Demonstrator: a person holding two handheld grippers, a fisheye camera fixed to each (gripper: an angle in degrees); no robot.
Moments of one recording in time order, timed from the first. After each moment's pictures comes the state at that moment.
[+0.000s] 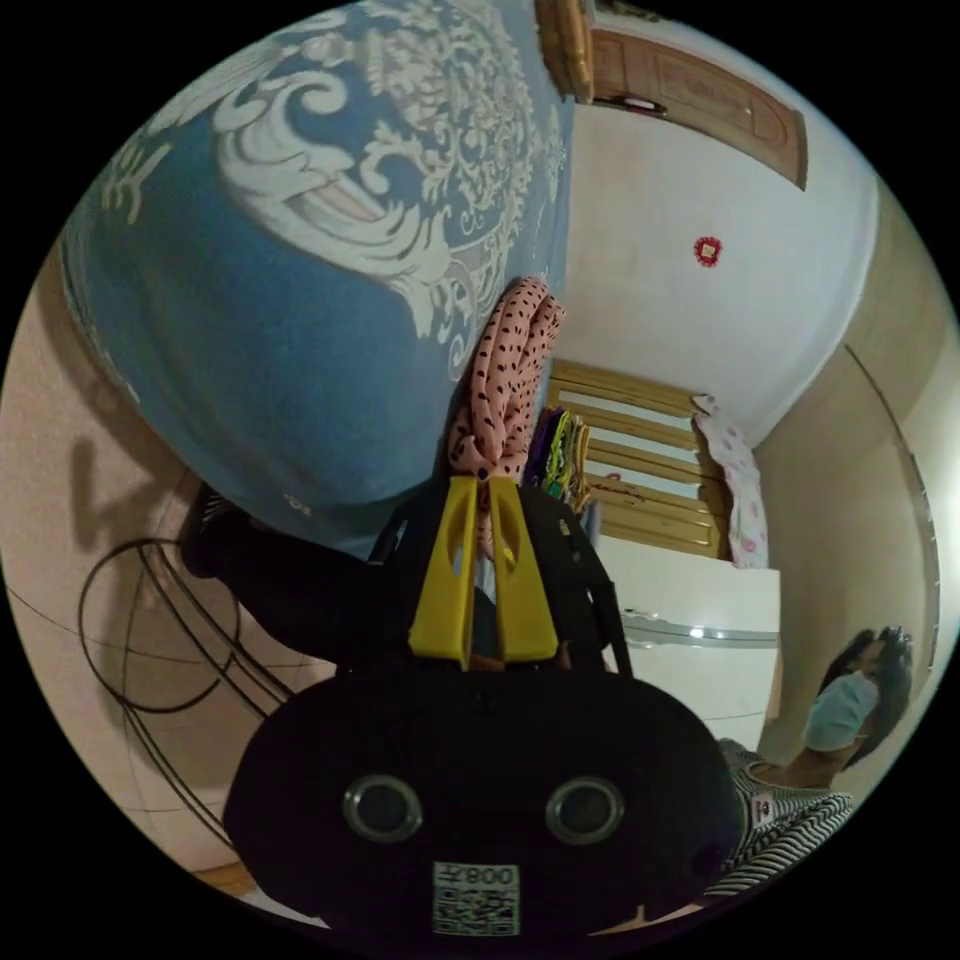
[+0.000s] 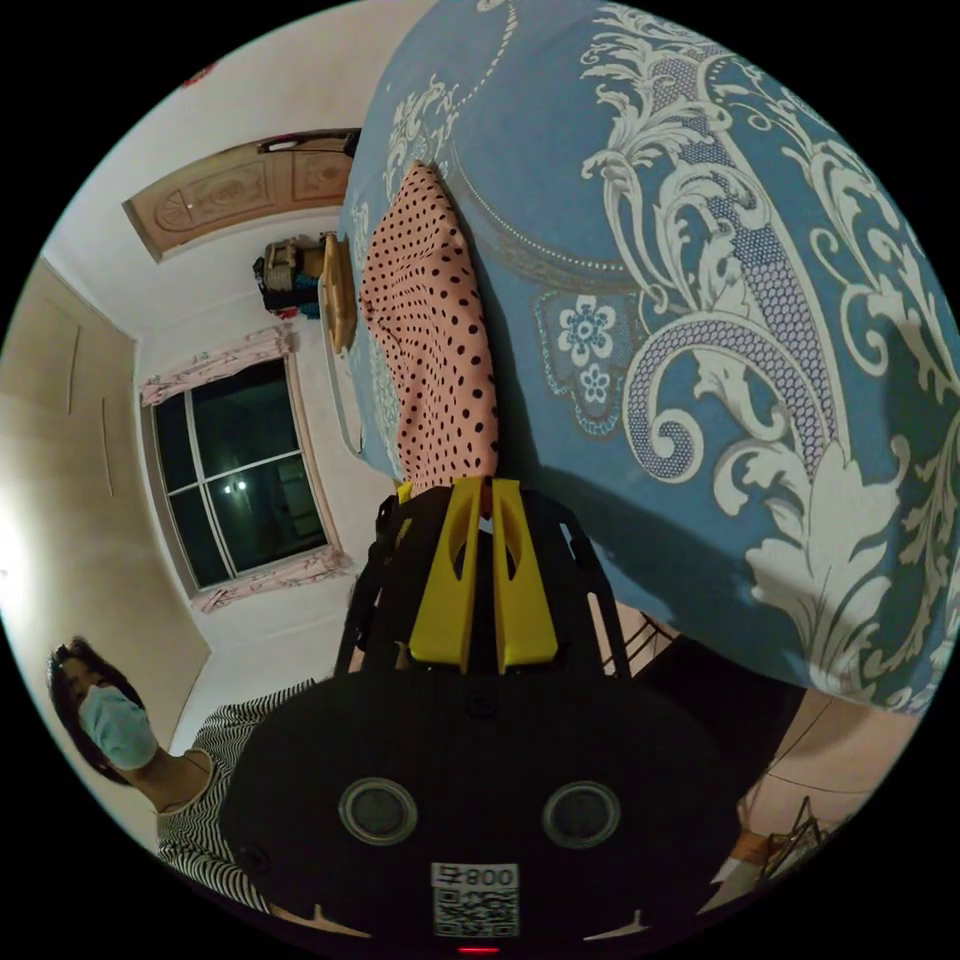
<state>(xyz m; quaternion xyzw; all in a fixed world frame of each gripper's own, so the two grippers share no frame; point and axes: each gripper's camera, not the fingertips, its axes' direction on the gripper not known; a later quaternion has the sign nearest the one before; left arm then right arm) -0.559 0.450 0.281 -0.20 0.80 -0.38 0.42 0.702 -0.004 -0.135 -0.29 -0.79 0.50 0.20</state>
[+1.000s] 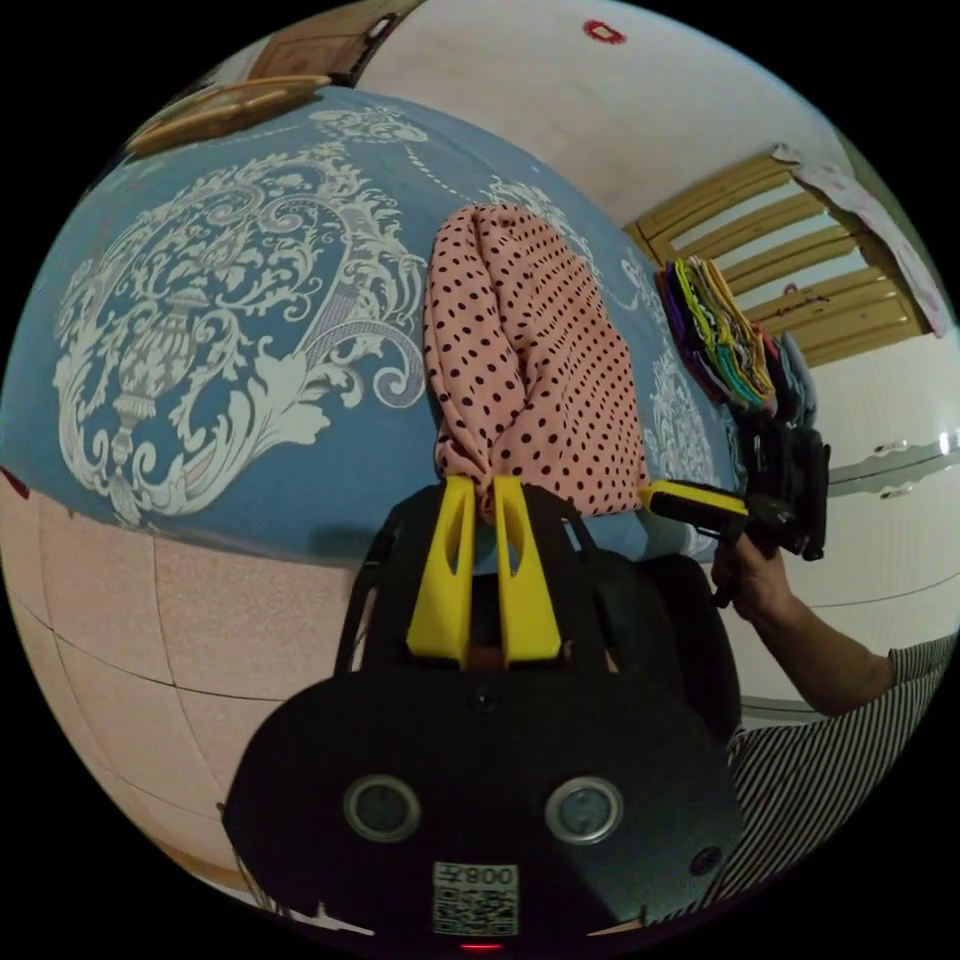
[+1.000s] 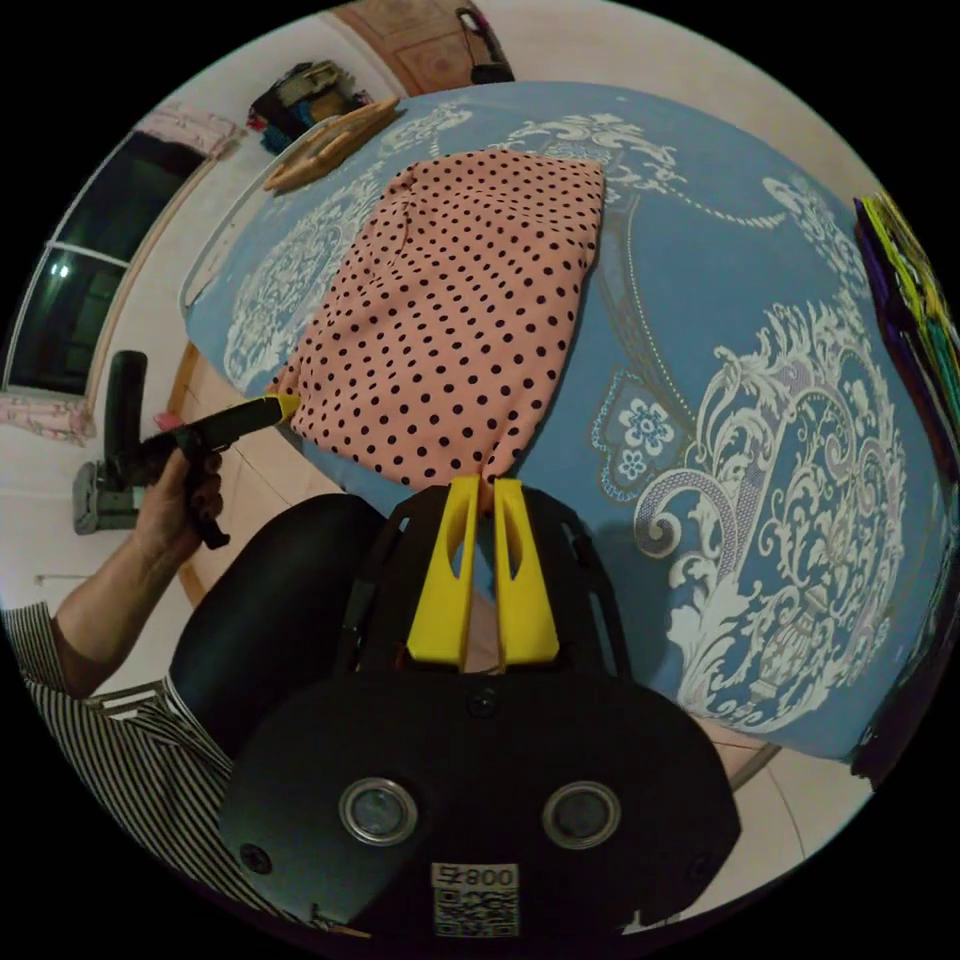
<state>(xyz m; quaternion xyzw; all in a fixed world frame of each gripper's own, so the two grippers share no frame) -0.439 0.407 0.107 -0.14 0.64 -0.10 0.75 0.683 -0.175 -0.276 -0.27 -0.69 0.29 0.61</state>
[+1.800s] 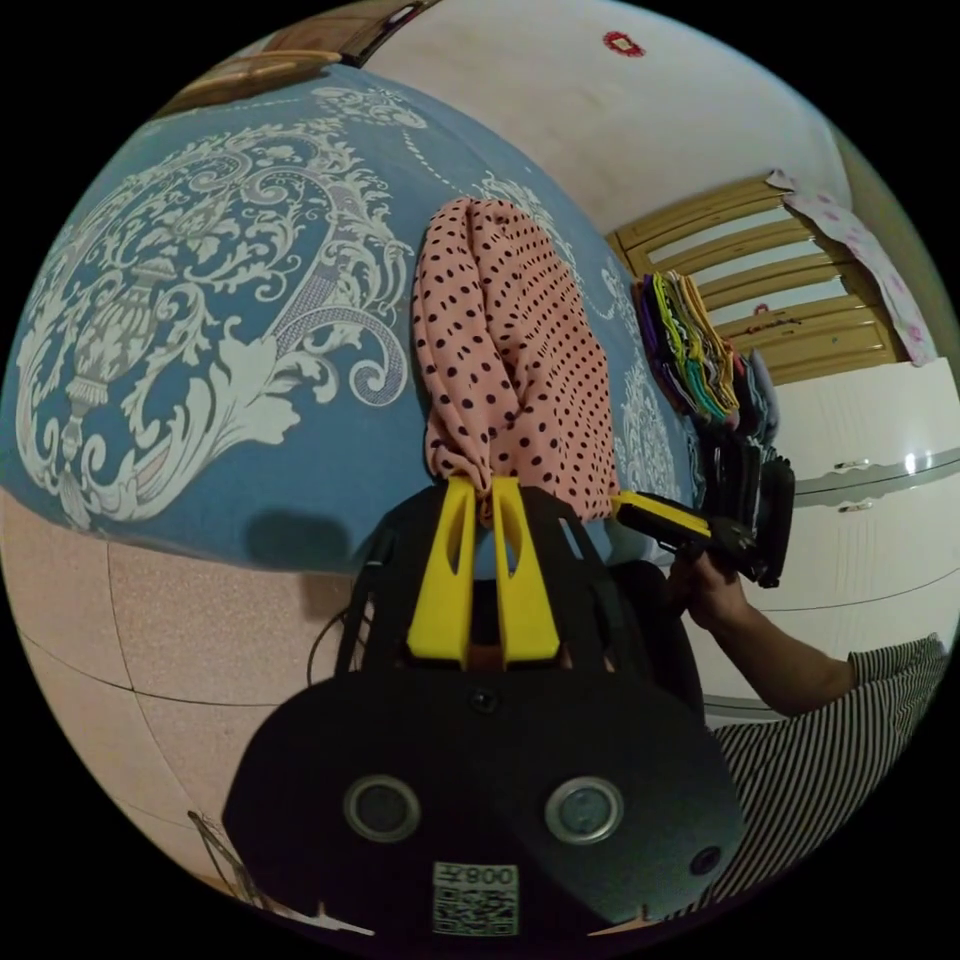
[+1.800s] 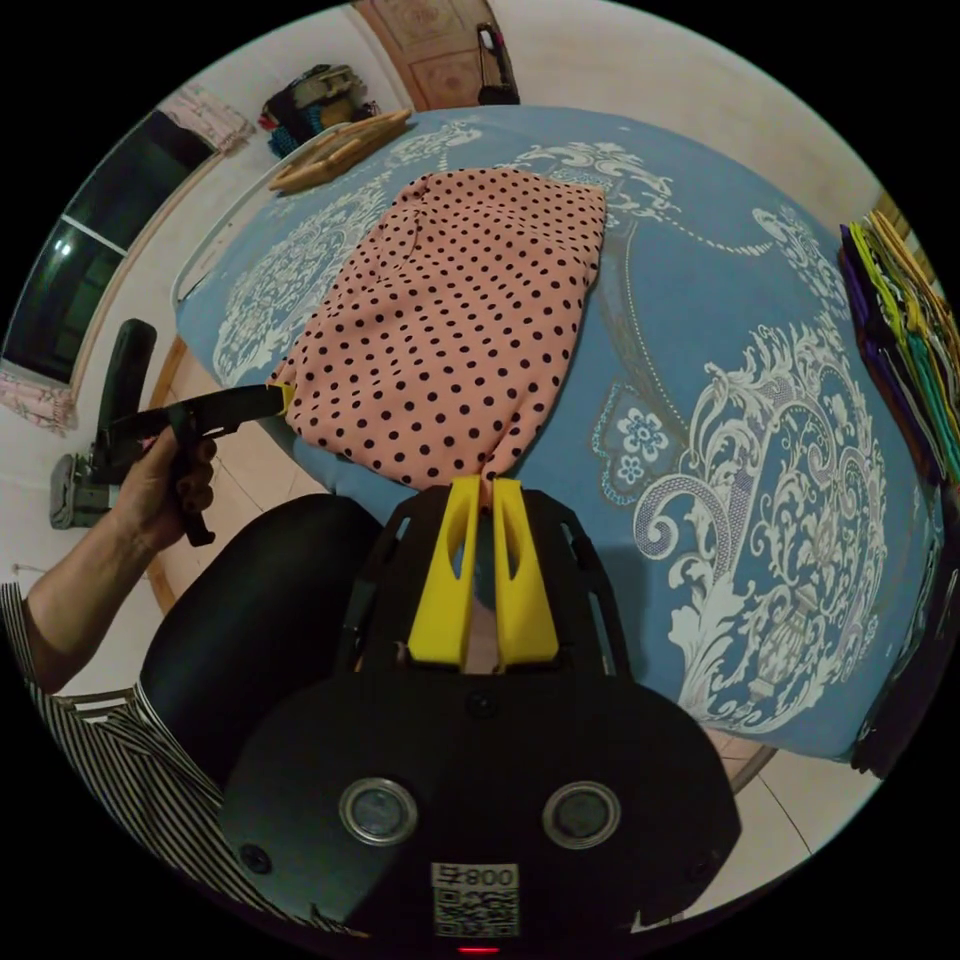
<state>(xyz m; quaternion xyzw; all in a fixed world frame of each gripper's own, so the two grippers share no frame) -0.405 0.409 0.076 -0.15 0.69 -0.12 0.69 0.664 -0.182 -0.313 -0.25 -0.66 0.31 0.64</state>
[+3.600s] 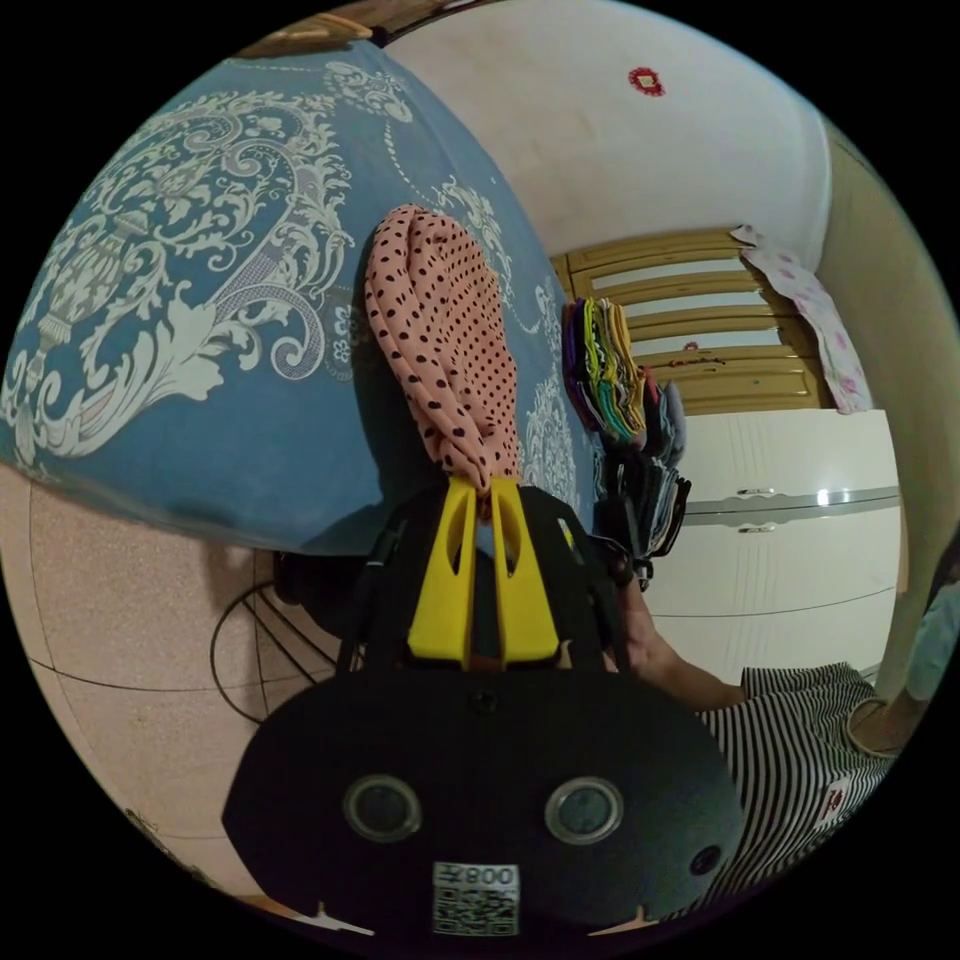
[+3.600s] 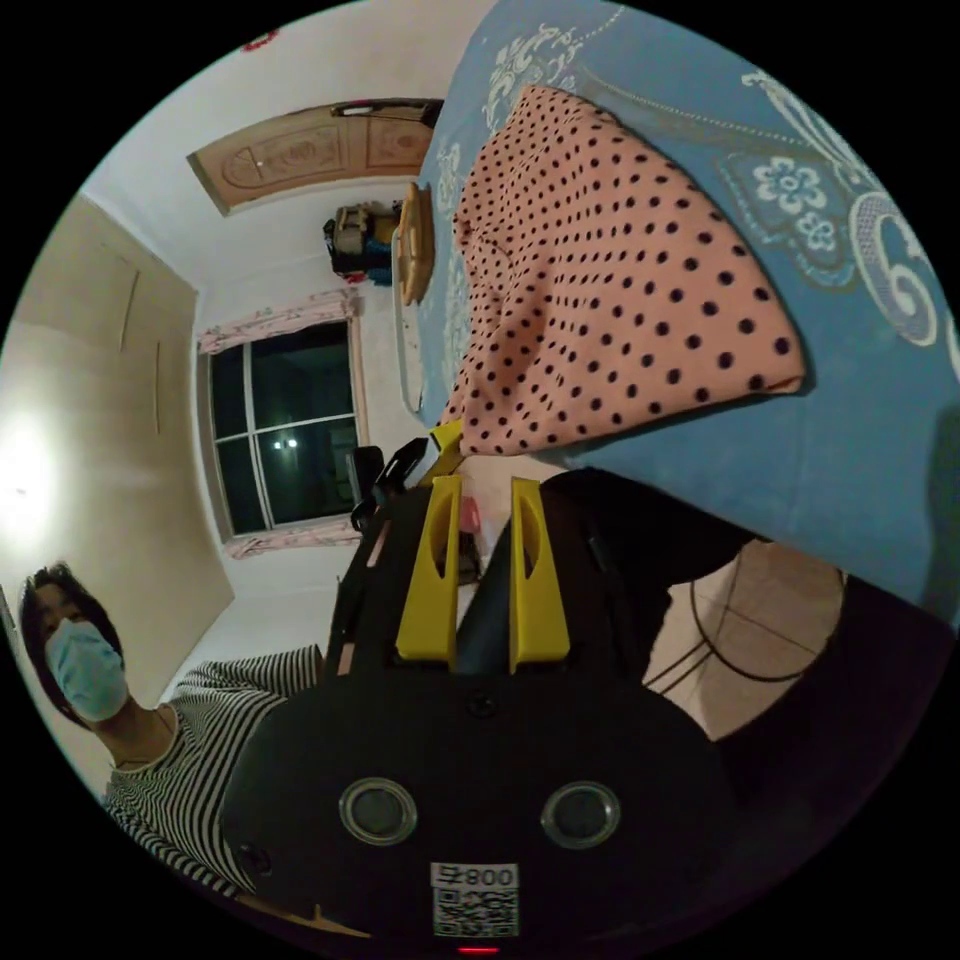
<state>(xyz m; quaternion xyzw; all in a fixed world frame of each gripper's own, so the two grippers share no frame) -0.513 0.363 0.044 -0.16 0.78 -0.18 0.58 0.620 0.010 -0.263 -0.19 -0.83 0.50 0.15</state>
